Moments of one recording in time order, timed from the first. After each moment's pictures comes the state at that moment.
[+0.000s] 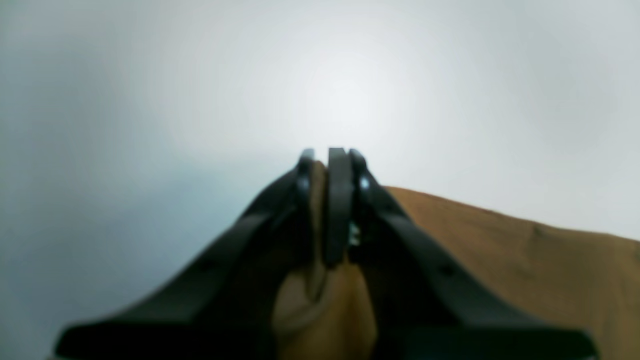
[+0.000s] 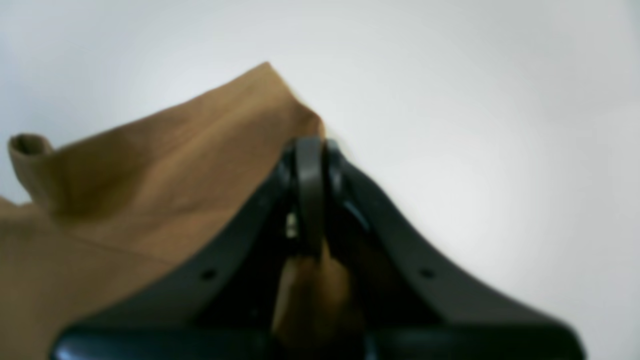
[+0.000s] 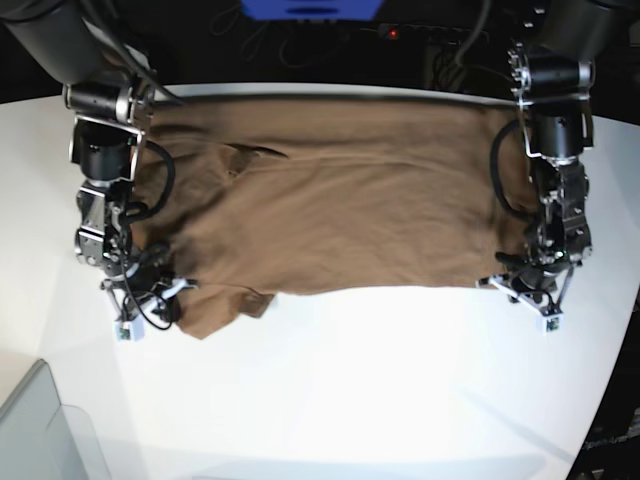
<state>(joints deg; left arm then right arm) -19.1 -16.3 -8.5 56.8 -14.1 -8.8 30.3 25.2 9.4 18.8 40.5 0.1 29.8 -11.3</state>
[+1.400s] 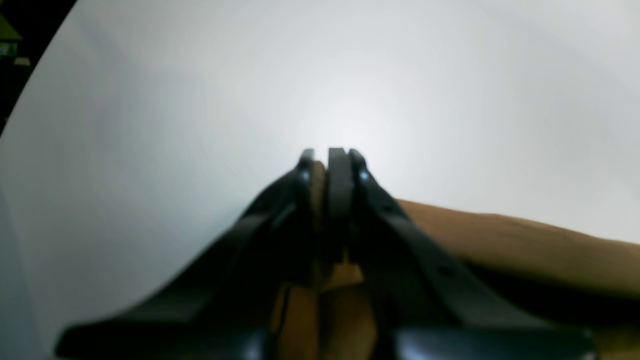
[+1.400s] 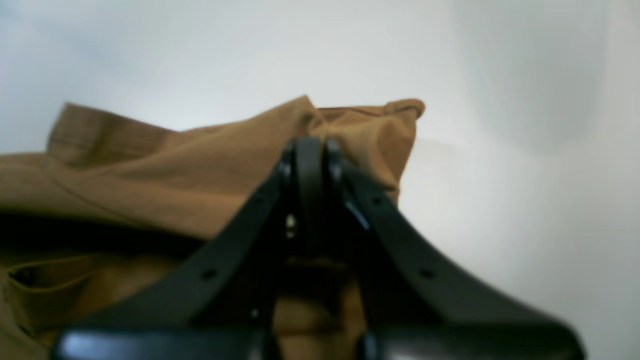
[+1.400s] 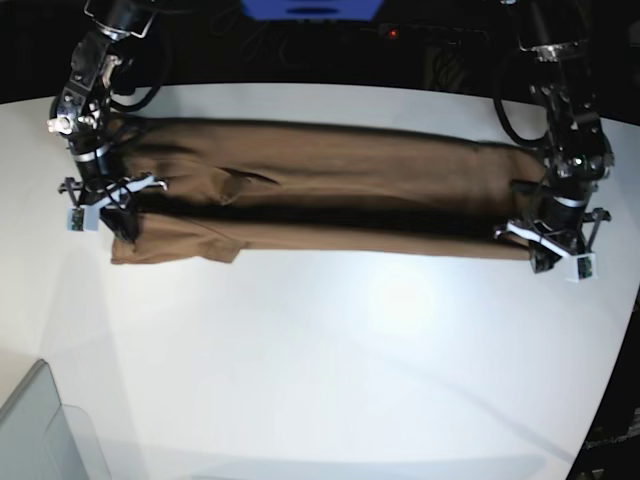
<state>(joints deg) 6.7 -12.5 -18.6 94.8 -14.8 -9.4 30.6 -8.6 1.5 32.5 82.9 3.9 35.0 -10.6</state>
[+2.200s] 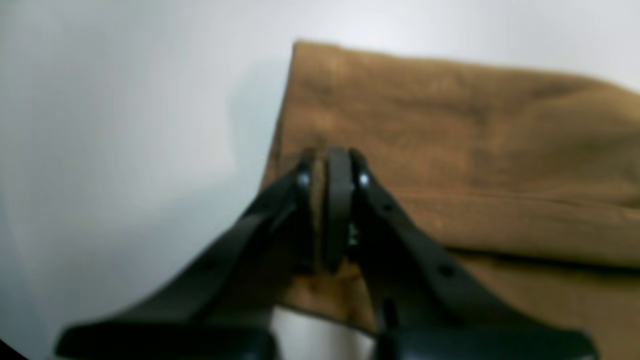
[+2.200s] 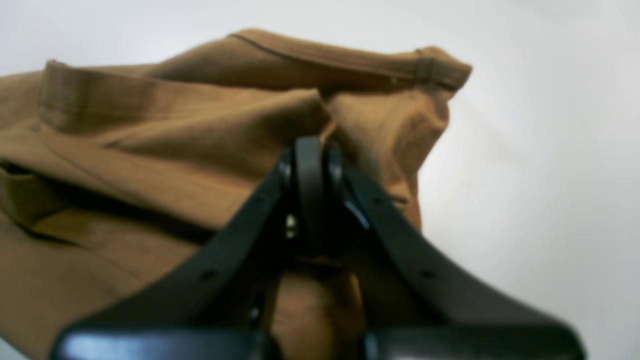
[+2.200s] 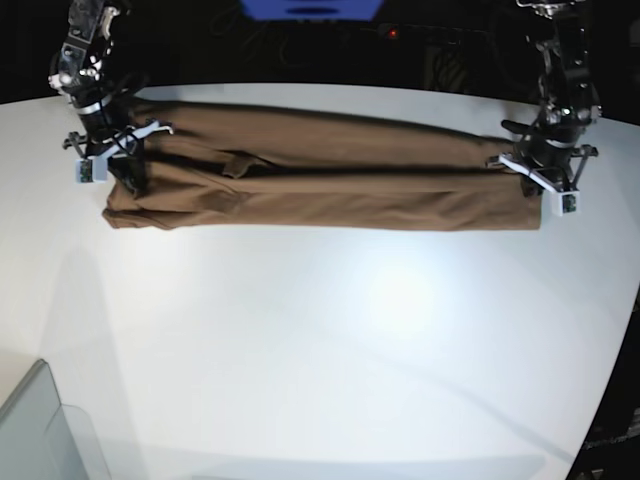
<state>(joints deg) 16.0 -13.0 -18.6 88.7 -14.4 -9.6 29.9 -20.3 3.0 28.5 87.3 6.1 34.9 -10.4</state>
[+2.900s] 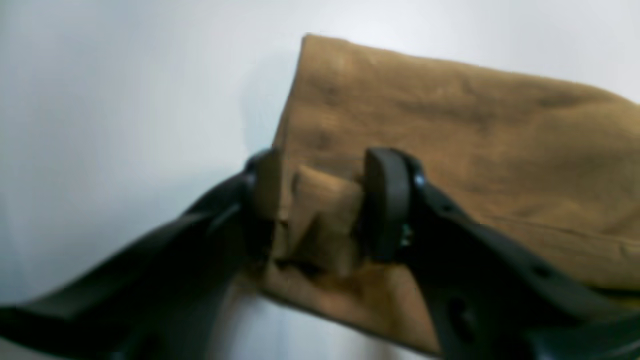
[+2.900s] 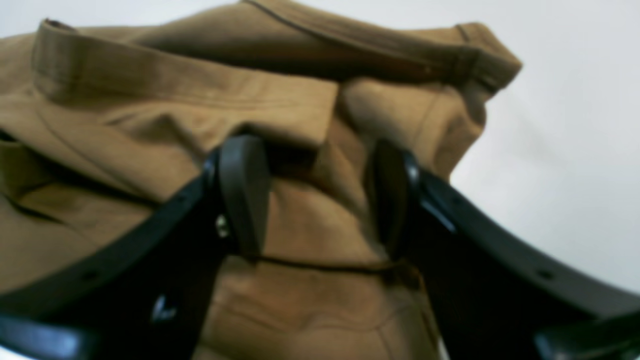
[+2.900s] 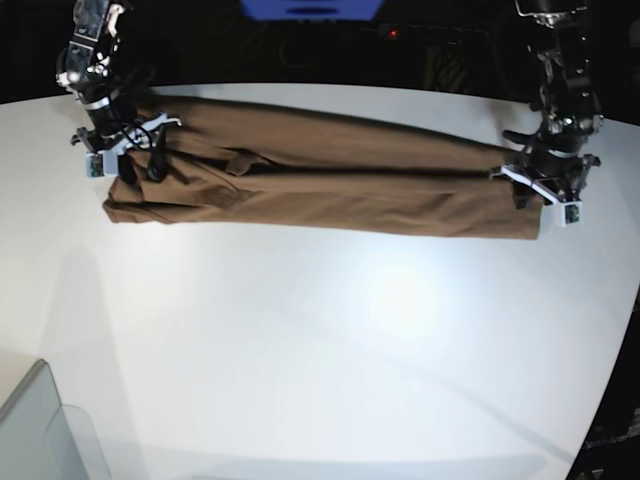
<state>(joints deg) 14.5 -13.1 -18.6 90.0 -14.4 -9.4 30.6 -20.7 3.0 27.6 84.8 2.9 35.0 -8.8</state>
